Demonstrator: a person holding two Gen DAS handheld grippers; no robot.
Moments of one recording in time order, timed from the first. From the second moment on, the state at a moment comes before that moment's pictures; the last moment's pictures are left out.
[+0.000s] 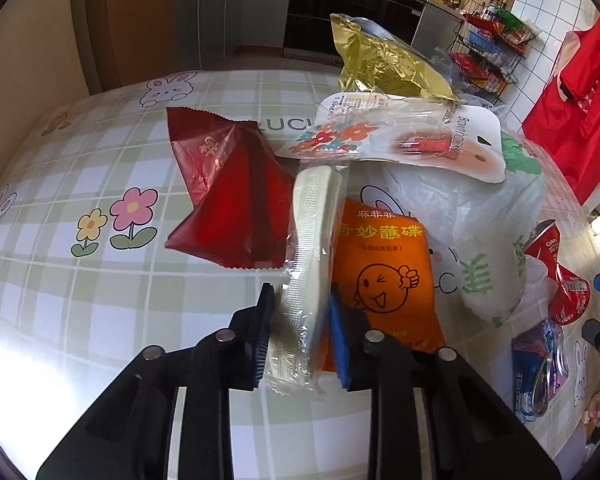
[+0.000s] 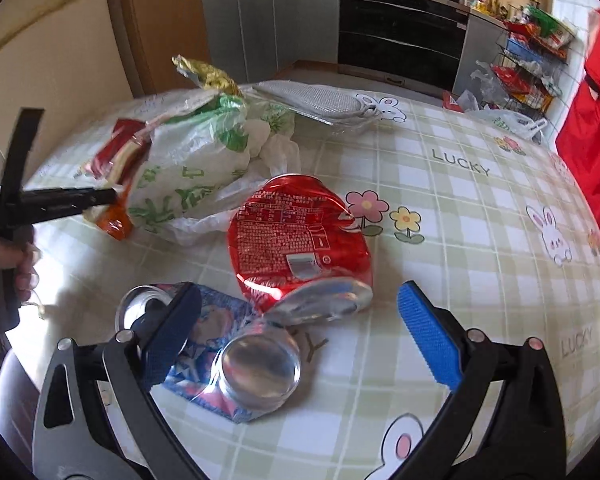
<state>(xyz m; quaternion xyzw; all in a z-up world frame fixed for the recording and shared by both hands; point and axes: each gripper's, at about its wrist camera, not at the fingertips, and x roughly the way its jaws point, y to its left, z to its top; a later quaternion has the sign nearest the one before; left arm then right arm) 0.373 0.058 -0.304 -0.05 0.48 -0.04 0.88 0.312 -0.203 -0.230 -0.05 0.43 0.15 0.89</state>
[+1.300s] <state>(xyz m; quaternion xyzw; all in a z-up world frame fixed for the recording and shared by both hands) 0.259 0.033 -0.228 -0.10 0.41 -0.18 0.89 0.331 -0.246 -0.188 0.00 0.41 0.13 0.90</state>
